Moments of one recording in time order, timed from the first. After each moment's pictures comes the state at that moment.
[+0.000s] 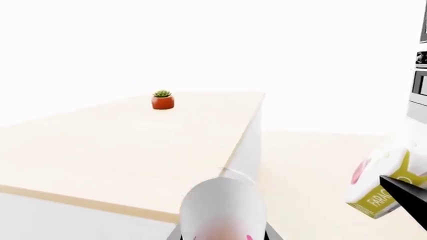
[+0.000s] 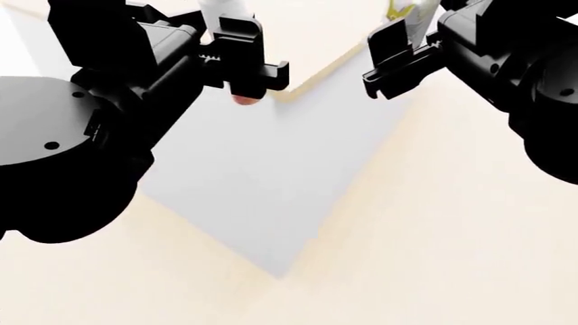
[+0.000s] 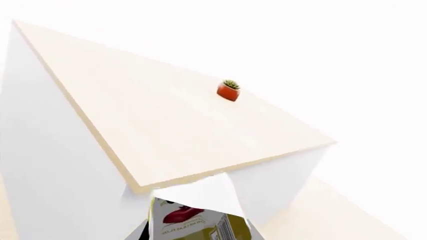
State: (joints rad) left arm -1.51 -0.63 0.75 0.45 -1.77 -0.70 -1.10; right arm 1.75 0.76 -0.87 -0.31 1.66 1.06 0.88
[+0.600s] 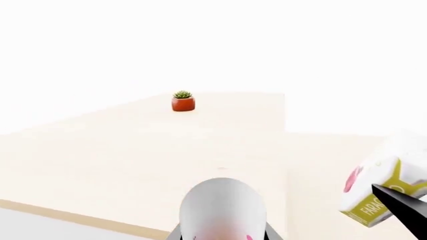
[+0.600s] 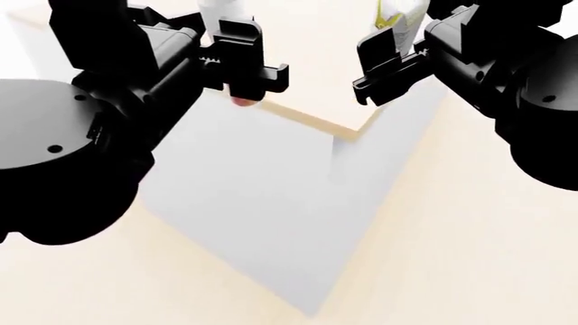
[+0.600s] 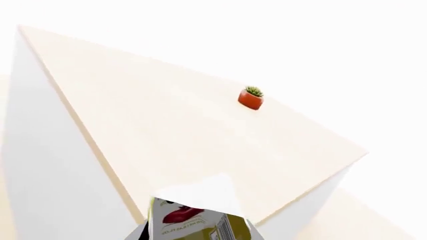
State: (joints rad) left arm -1.51 -0.63 0.76 0.45 -1.76 -0.70 -1.10; right arm 1.73 0.75 -0.88 -0.31 1.66 1.04 0.87
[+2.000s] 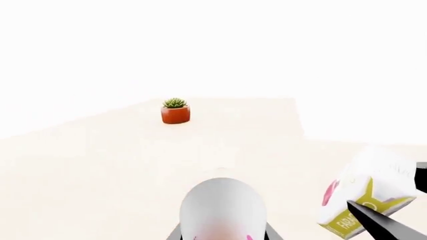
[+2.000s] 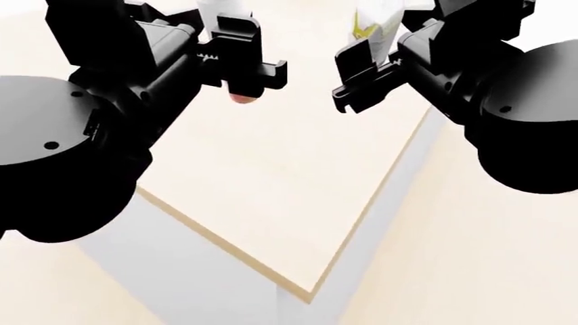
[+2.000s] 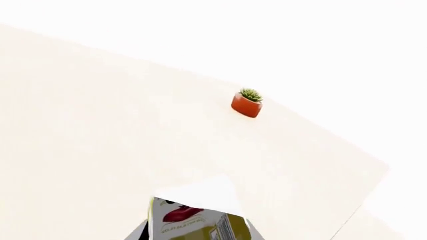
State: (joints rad) left arm -1.52 -0.63 0.76 0.45 -1.76 -0.70 -1.10; right arm 1.68 0.71 -0.90 -0.31 1.59 0.99 0.83
